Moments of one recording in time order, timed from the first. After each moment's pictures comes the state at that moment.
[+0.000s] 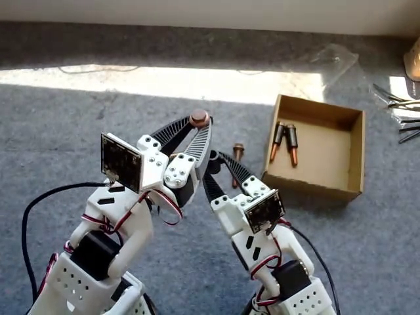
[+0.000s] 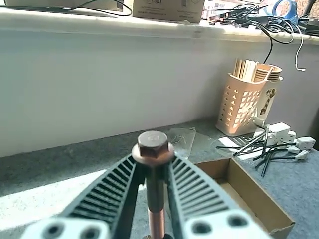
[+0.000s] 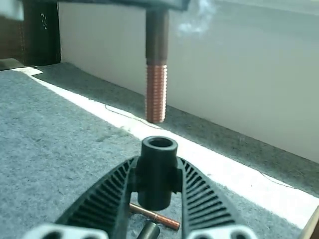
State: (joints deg) left arm 28.2 -73.5 56.4 25.9 12.0; right arm -34.5 -104.0 95.7 16.0 9.6
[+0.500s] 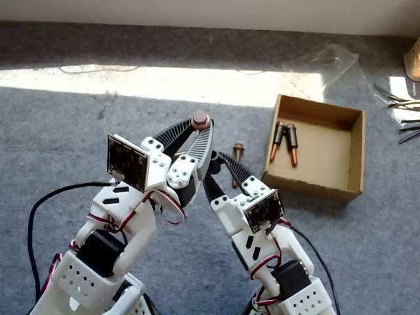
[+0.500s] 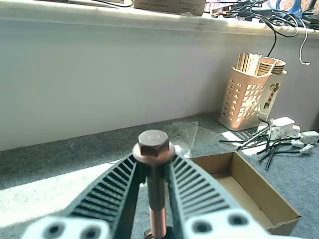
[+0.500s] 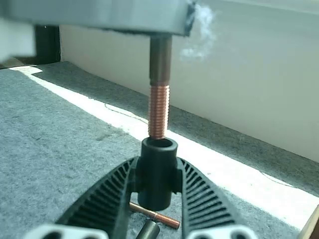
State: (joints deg) left arm 28.1 -73.5 60.4 22.6 12.3; right arm -34.5 -103.9 95.7 16.0 9.7
